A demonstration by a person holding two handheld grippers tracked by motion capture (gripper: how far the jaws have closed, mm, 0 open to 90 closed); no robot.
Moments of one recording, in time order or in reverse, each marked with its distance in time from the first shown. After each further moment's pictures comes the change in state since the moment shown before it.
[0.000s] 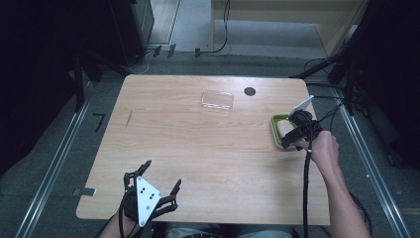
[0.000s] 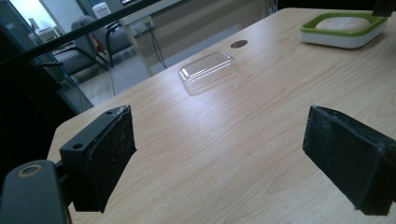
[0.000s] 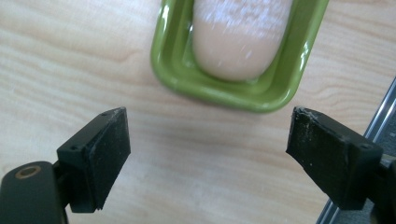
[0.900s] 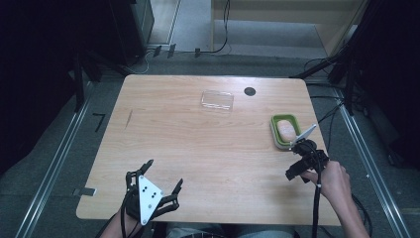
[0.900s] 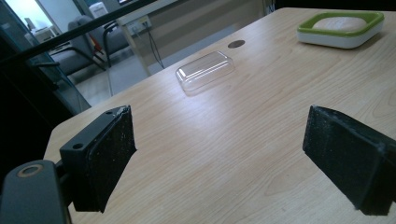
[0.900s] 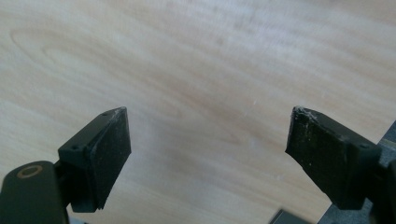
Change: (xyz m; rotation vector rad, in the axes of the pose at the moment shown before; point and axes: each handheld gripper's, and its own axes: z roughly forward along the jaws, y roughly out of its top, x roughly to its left) left arm -0.001 0.002 0.003 0.007 -0.012 0.008; right arm 0.028 -0.081 0.004 0.065 0.021 -0.089
